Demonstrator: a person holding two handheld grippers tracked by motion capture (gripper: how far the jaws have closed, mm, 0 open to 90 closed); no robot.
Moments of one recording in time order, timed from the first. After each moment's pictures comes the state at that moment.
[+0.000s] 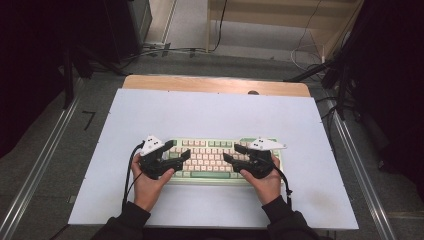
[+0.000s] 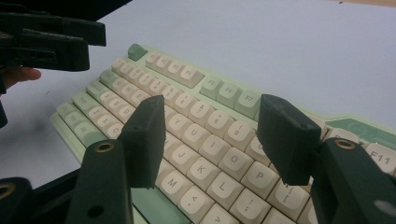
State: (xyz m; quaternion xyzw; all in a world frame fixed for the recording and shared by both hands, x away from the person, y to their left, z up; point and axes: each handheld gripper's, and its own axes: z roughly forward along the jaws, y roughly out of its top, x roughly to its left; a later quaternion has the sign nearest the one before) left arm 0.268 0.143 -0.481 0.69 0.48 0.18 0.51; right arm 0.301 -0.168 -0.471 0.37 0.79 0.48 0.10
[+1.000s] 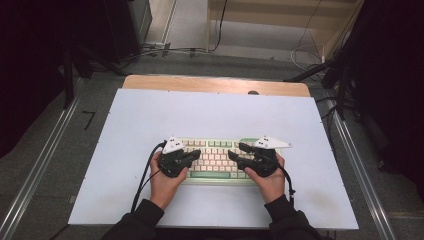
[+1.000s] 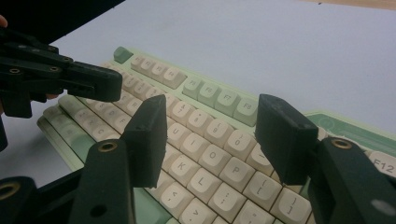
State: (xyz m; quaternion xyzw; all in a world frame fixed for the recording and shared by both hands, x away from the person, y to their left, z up) left arm 0.283 0.100 -0.489 0.75 0.44 0.12 0.48; right arm 0.305 -0.179 -0.469 0.38 0.78 0.48 0.11
